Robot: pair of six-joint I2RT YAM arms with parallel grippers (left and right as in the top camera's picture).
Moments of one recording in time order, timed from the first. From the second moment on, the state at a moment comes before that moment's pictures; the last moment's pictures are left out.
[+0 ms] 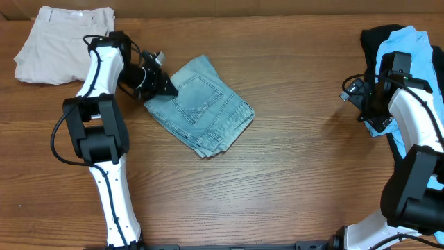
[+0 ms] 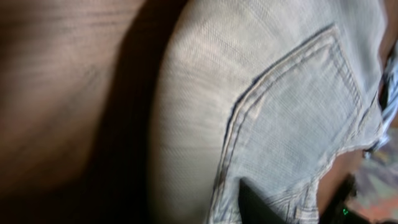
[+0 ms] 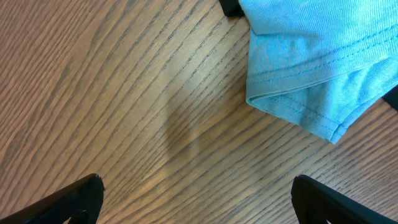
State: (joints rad) left arm 0.09 2.50 2.09 -1.31 0.68 0.24; right arm -0.25 1.81 1.32 -0.80 -0.02 0.54
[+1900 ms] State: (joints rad) left arm -0.07 2.47 2.07 -1.32 0.37 0.06; right arm -0.25 1.81 1.32 -0.80 -0.02 0.54
